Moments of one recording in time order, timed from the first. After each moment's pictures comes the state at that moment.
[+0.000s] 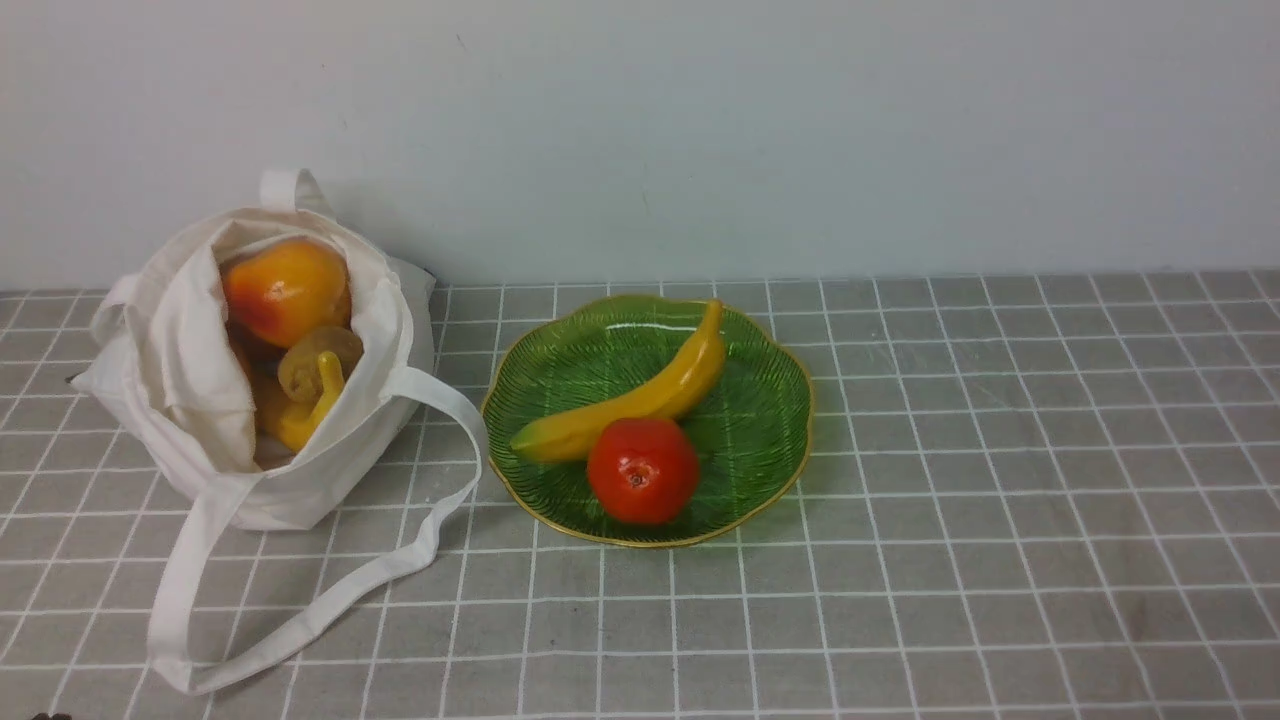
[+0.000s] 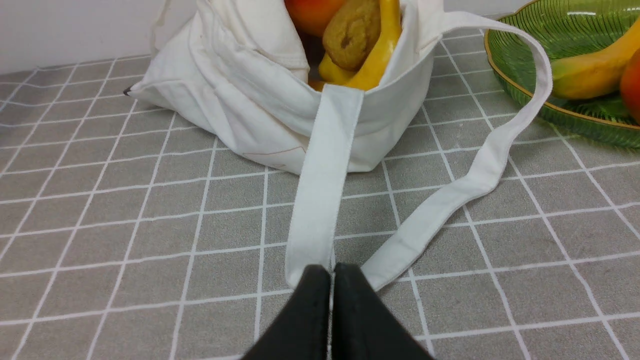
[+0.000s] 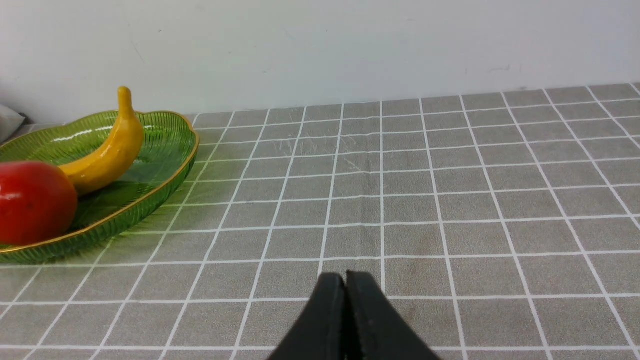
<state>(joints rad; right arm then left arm) 0.11 -0.01 0.03 -0.07 0.37 0.18 -0.04 -0.01 0.03 0.04 0.38 0.04</state>
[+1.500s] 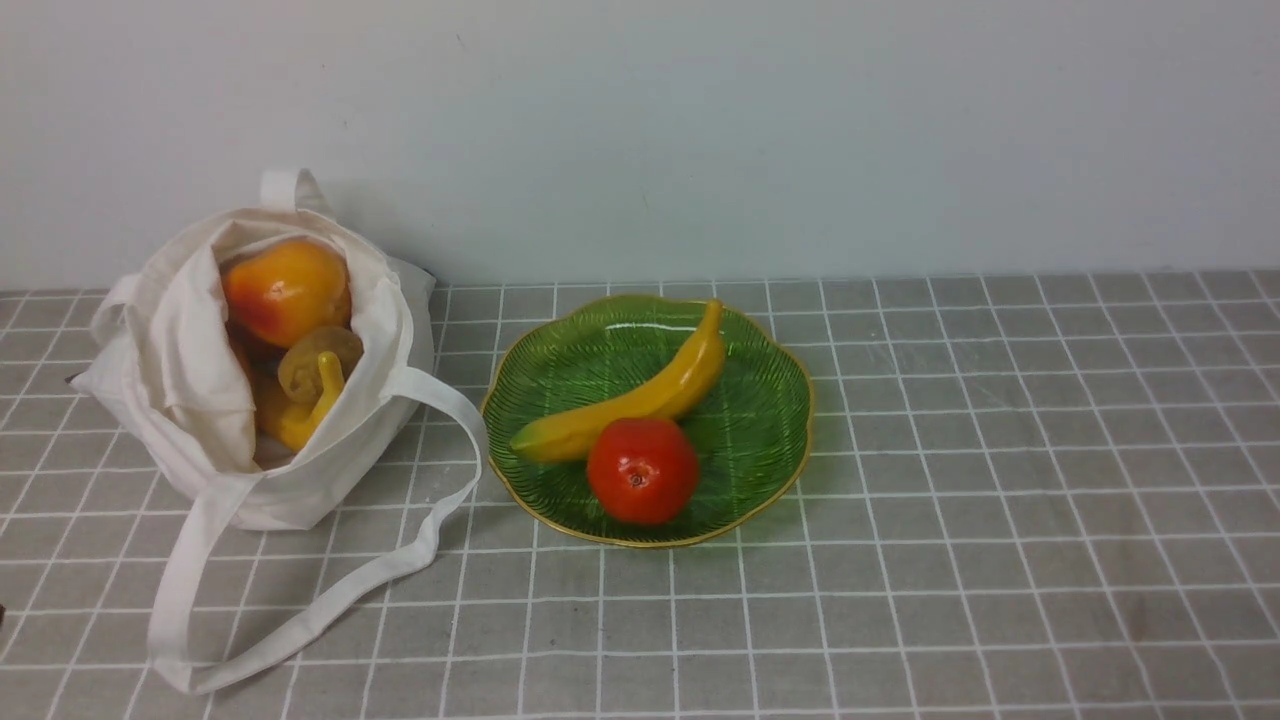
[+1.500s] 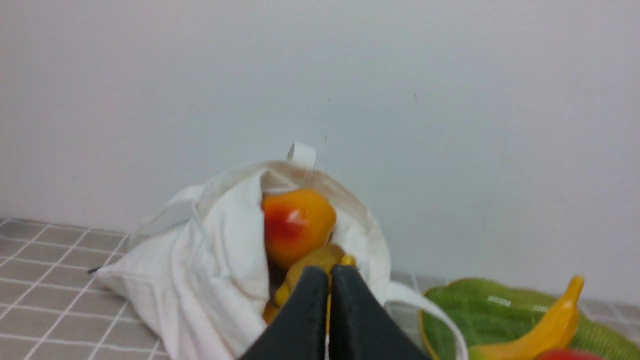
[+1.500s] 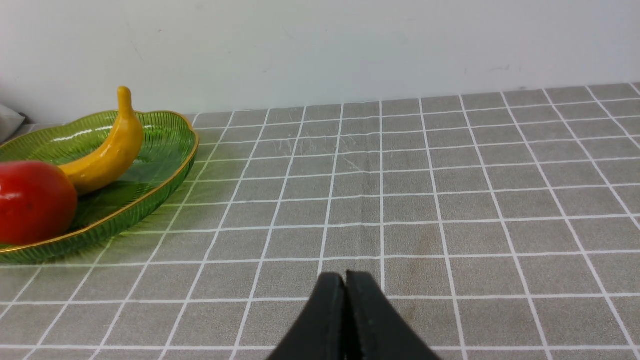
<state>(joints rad) 0.11 -0.01 0.03 -0.07 0.37 0.18 -0.04 -0.01 0.03 0.06 -0.04 -0.27</state>
